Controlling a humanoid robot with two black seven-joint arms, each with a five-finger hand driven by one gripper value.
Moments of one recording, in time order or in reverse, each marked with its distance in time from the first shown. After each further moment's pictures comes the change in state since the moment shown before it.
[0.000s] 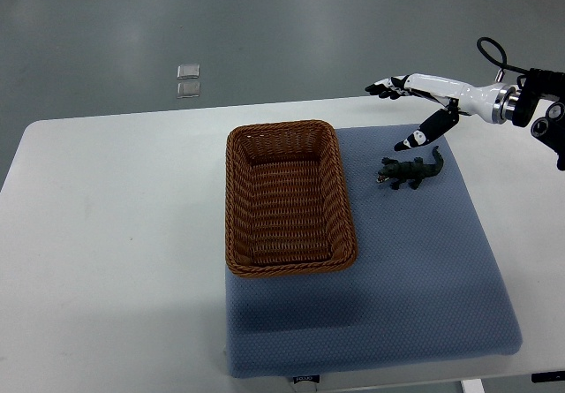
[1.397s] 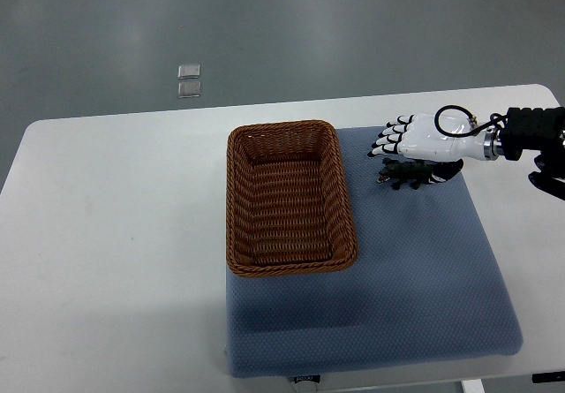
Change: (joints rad) left arm 0.000 0.000 0.000 0.000 0.000 0.000 0.000; right arm 0.122 0.035 -0.579 -0.036 -0.418 -0.663 0.016
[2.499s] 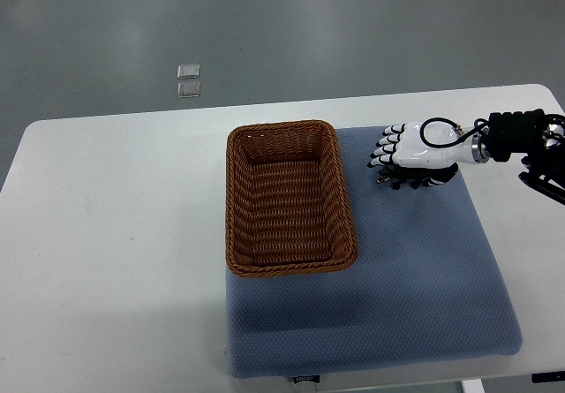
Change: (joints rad) left arm 0.000 0.000 0.000 0.000 0.000 0.000 0.000; right arm -0.013 0.082 0.000 -0.117 -0.140 0.012 0.000
